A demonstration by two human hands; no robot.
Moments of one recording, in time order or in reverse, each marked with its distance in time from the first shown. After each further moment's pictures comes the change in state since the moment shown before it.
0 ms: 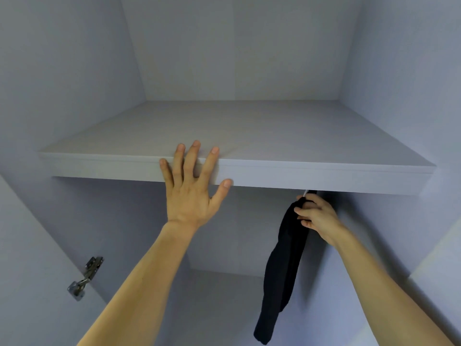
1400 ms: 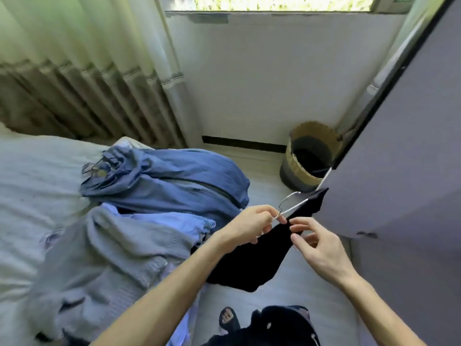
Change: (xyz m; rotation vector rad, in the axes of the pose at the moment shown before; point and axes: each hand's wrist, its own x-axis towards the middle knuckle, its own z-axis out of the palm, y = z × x) left_hand -0.499 0.136 -0.489 -0.539 -0.061 -1.946; right_hand -0.510 0.189 0.251 -0.606 -1.705 -0.570
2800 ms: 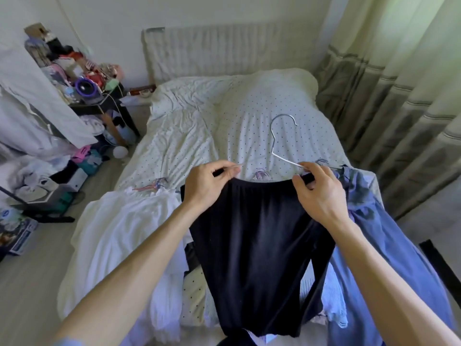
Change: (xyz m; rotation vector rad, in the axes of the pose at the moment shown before) left_hand -0.371 -0.137 -0.190 0.115 1.932 -0.198; right_hand 0.094 -0.347 0.350 -0.135 -0.621 -0.954
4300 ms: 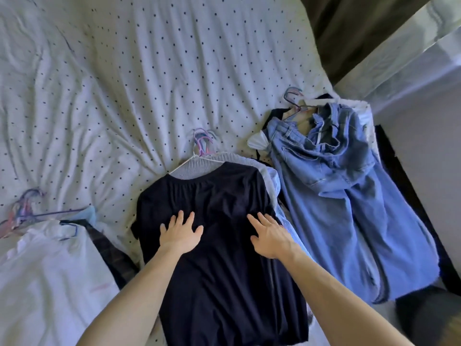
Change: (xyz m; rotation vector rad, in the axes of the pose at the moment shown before) left_hand 0.115 -0.352 0.310 0.812 -1.284 -0.570; right_hand 0.110 0.269 0.272 -0.395 -1.122 0.464
